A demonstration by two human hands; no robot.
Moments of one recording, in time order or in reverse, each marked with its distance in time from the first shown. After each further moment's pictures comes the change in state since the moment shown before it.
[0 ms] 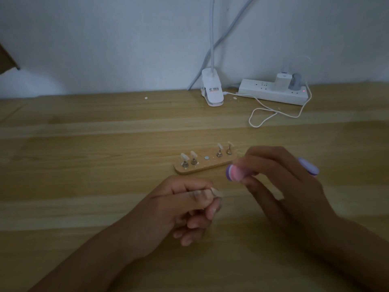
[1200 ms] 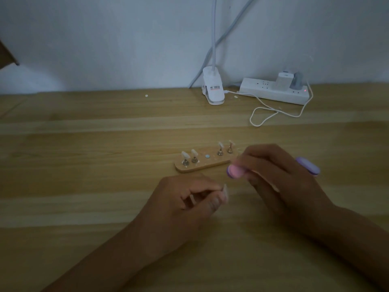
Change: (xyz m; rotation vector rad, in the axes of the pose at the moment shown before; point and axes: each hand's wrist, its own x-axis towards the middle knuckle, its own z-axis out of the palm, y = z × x) left_hand 0.007 -0.012 0.008 0.741 0.366 0.333; right_hand 0.000 0.010 -0.003 0.159 -0.209 0.121
